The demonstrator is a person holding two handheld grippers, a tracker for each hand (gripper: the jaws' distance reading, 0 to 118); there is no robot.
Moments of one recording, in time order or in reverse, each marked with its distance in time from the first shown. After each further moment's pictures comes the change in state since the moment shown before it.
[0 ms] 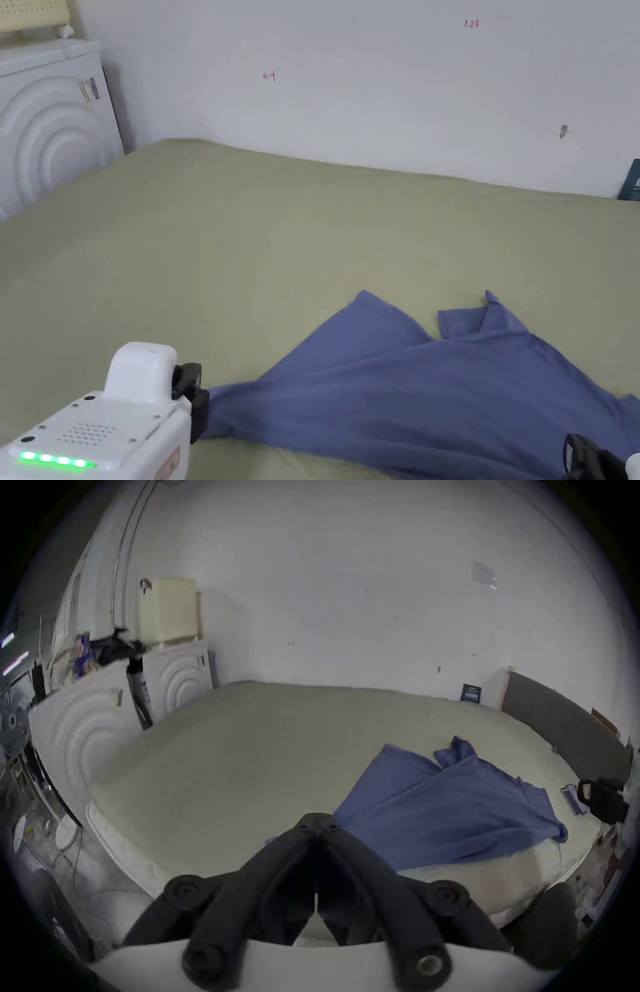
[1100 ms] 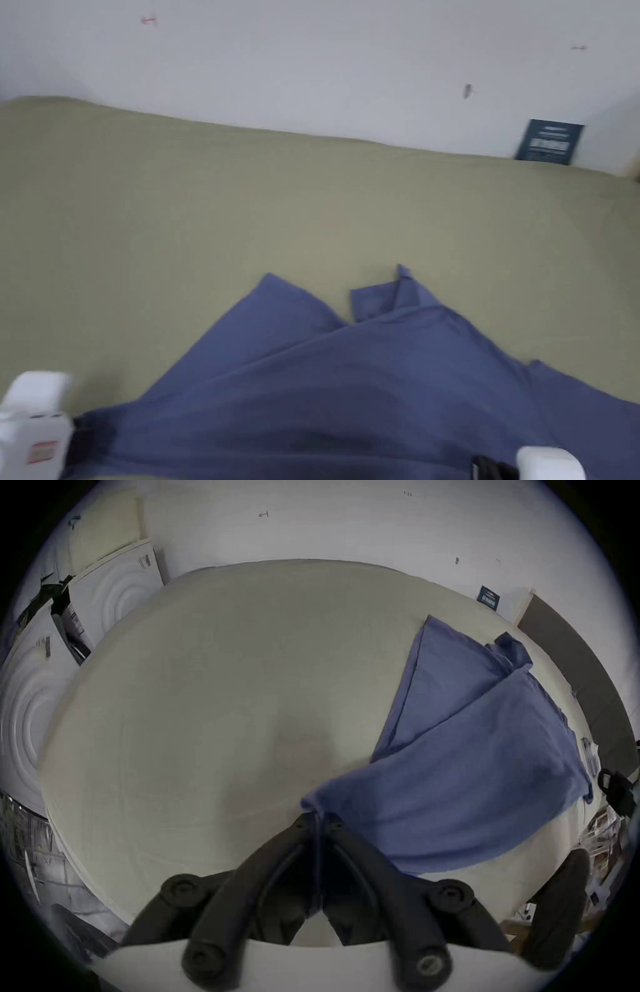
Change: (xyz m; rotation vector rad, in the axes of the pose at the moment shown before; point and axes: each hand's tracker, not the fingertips) left arm -0.023 -0.024 -0.193 -0.498 -0.107 -0.075; right arm 0.044 -0.036 -0.101 -0.296 -0.027 -0.063
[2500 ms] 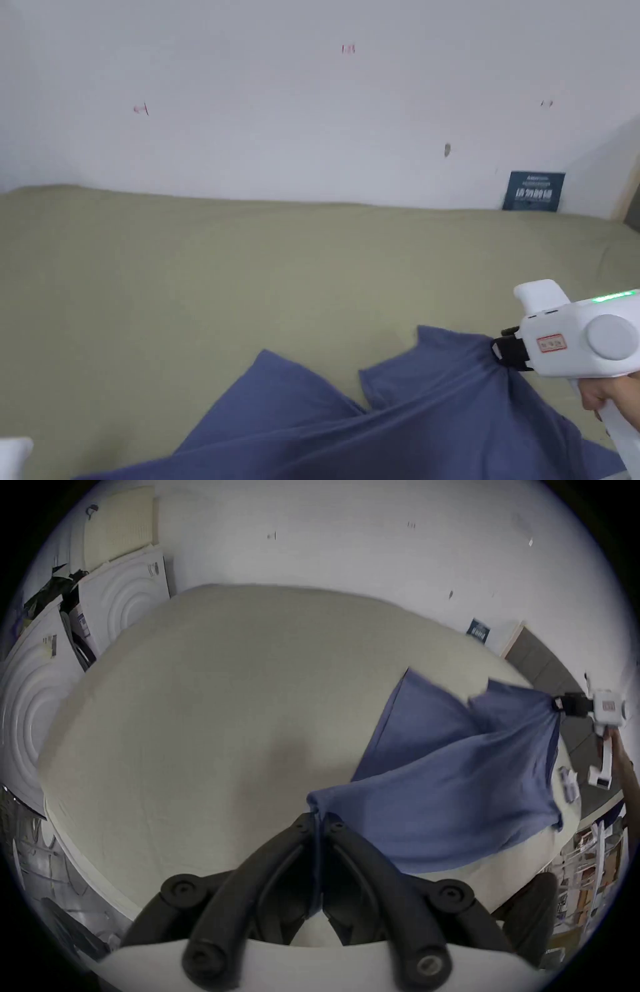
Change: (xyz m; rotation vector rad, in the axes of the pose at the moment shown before) left arm 0.000 0.039 0.074 0.117 -0.072 0.071; right arm 0.089 0.230 -0.098 -0.121 0.146 0.215
